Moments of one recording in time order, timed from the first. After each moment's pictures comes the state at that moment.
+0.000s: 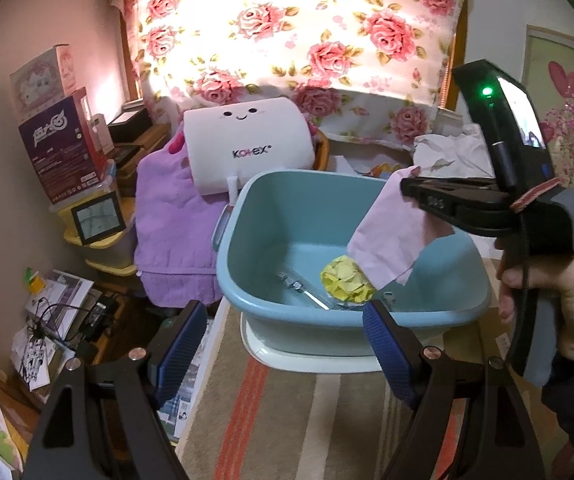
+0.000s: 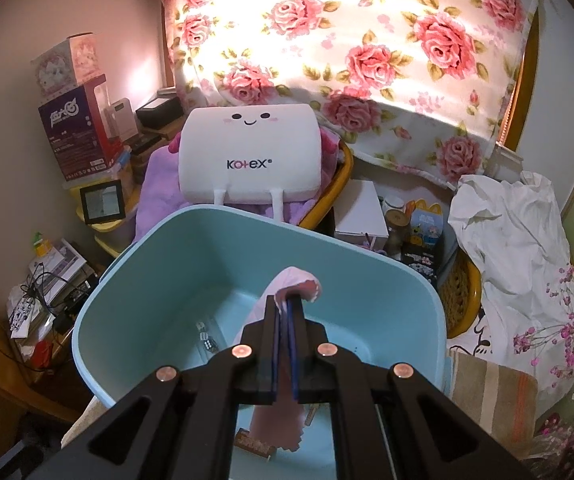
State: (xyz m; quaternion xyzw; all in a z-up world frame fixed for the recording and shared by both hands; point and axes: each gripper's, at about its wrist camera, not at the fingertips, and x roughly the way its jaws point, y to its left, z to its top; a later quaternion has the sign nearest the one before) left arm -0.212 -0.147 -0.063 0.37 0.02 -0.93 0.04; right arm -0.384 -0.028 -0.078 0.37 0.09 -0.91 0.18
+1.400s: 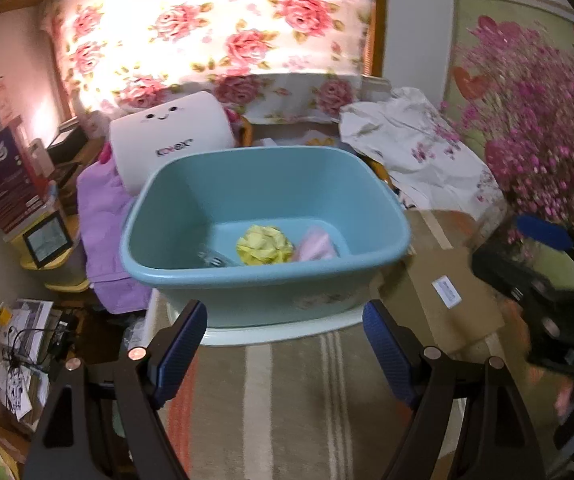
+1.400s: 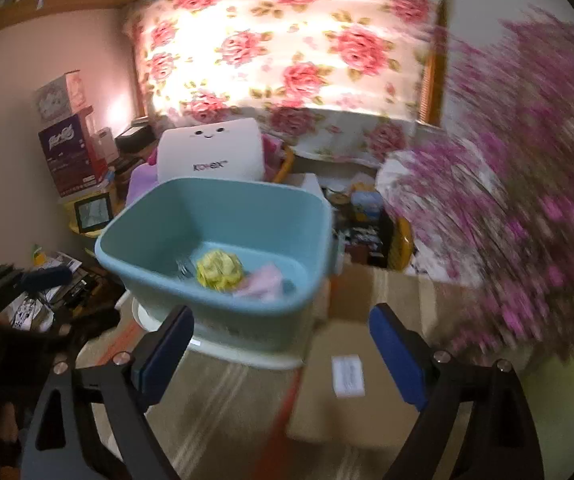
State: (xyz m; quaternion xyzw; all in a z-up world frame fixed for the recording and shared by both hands) left arm -0.183 -0.061 -0.084 0.39 -0.03 -0.92 -0.07; right arm -0.184 0.119 -0.075 0.33 0.03 -0.94 0.11
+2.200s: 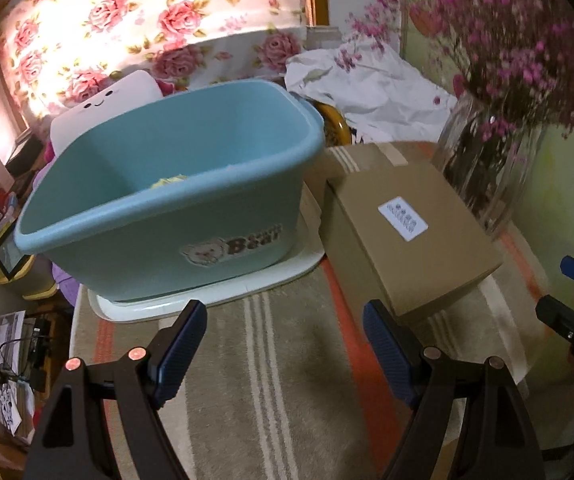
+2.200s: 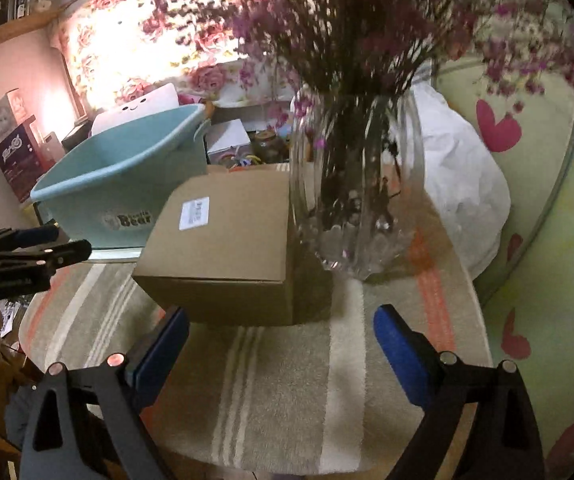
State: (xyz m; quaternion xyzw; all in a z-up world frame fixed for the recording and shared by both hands) left arm -0.188 0.031 -0.173 0.43 -0.10 -0.89 -0.10; right arm -0.123 0.268 -0.186 0.39 -0.05 -0.92 0.05
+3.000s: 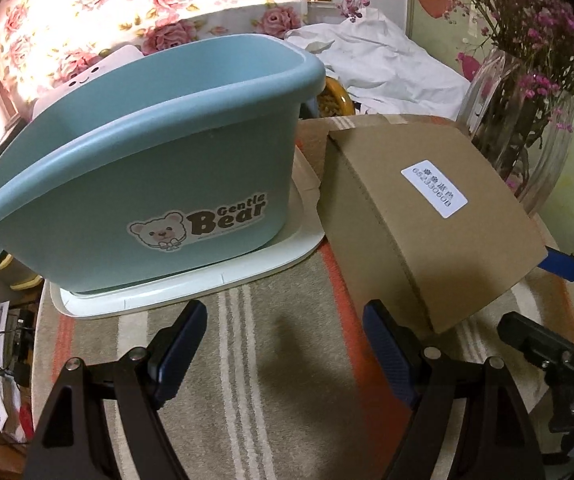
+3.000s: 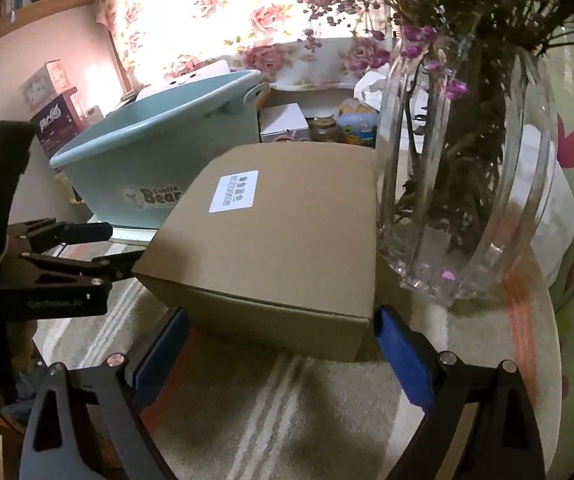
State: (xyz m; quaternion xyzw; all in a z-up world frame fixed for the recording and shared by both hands) left arm -0.217 0.037 -0.221 0.46 -0.08 -0.88 -0.10; right arm -0.178 0.228 -0.237 0.39 -0.03 -0.91 0.15
